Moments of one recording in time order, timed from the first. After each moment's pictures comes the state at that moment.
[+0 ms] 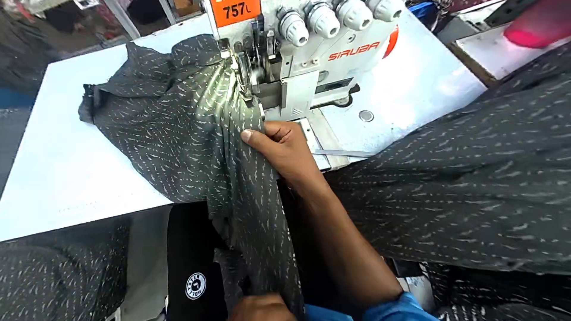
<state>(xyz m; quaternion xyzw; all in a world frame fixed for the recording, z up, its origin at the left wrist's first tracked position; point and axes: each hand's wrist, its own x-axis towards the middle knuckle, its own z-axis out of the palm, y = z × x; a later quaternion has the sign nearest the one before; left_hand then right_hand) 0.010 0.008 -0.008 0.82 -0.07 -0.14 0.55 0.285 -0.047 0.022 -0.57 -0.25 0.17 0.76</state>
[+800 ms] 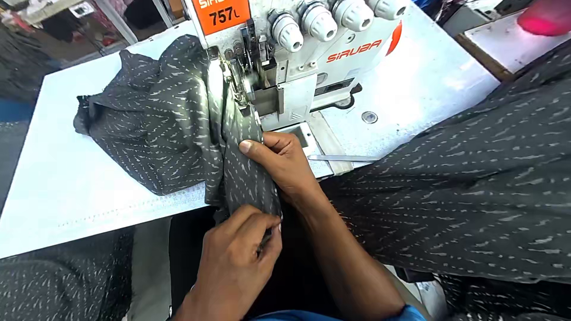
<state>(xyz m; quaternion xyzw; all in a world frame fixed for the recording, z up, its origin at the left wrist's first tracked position) 0.123 0.043 0.040 0.93 -0.01 0.17 0.31 0.278 -0.044 0.018 -0.52 -0.21 0.19 0.81</state>
